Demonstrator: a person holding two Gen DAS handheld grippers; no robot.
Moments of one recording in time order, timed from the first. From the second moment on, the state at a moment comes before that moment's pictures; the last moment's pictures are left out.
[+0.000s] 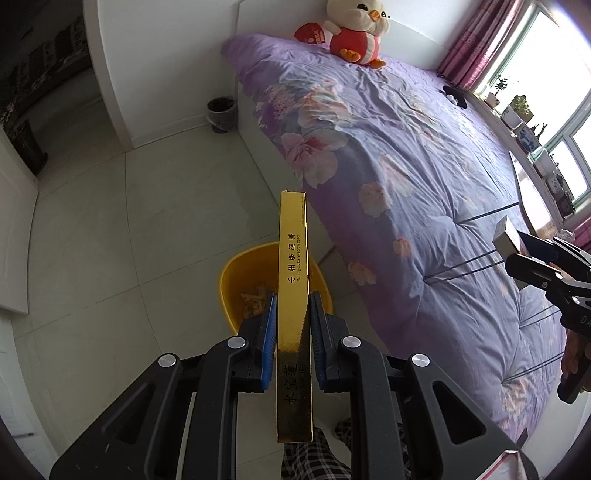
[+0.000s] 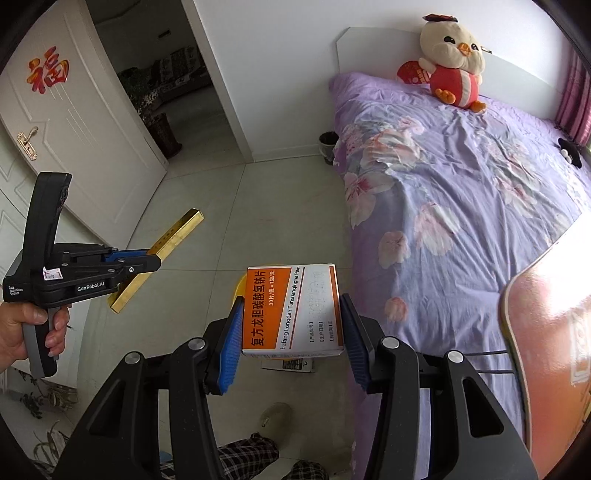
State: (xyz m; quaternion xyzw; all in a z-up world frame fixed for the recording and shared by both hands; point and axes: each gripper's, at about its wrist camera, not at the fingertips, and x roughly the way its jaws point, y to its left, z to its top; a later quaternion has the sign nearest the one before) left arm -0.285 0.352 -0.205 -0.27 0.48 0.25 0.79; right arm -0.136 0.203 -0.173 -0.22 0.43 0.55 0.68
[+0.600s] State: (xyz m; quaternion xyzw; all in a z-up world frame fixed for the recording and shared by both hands) left arm -0.282 0.399 -0.350 -0.34 0.52 0.26 0.74; right arm -0.138 0.279 -0.344 -0.27 0.52 0.55 0.60
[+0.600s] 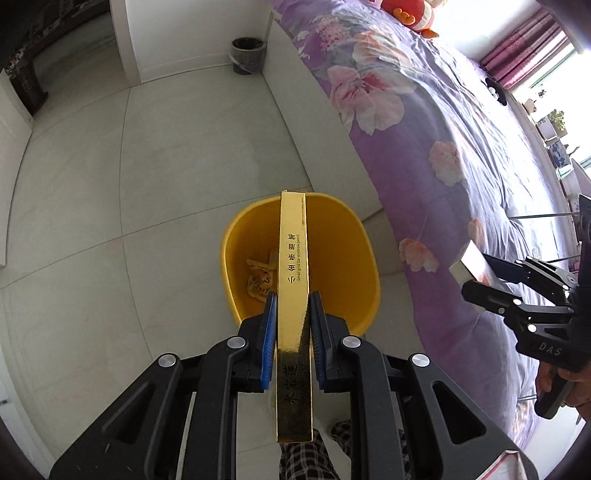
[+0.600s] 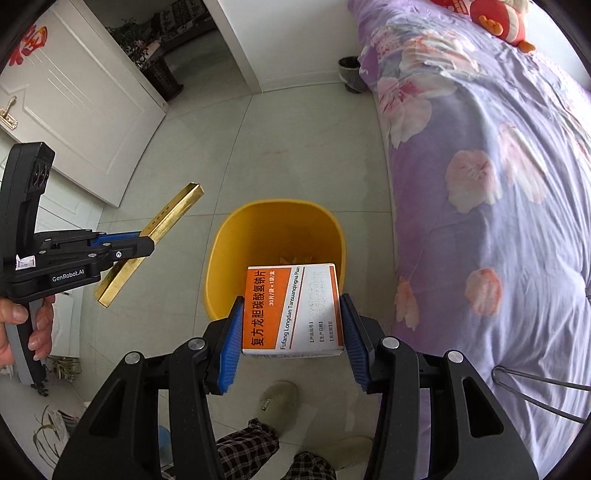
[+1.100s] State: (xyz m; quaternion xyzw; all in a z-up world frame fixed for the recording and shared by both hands) left arm -0.270 0.388 -0.418 -0.36 0.55 0.22 0.72; right arm -0.150 0.312 -0.426 -0.30 0.55 0.56 0.54
